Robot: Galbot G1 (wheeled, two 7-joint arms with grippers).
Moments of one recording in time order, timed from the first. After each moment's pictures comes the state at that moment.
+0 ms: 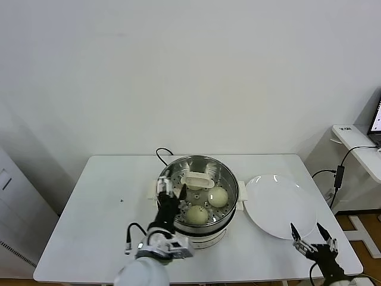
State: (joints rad) left arm 1.09 -1.16 0.18 -2.19 0.90 0.74 0.03; right arm -1.74 1.22 0.87 1.92 0.55 0.09 -0.18
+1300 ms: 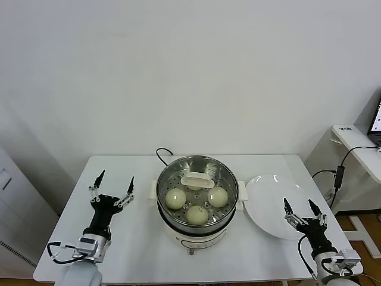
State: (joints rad) left arm 1.41 -1.30 -0.52 -2.00 0.04 -0.13 -0.04; right arm -1.56 1.21 0.80 1.87 0.58 0.06 -0.13
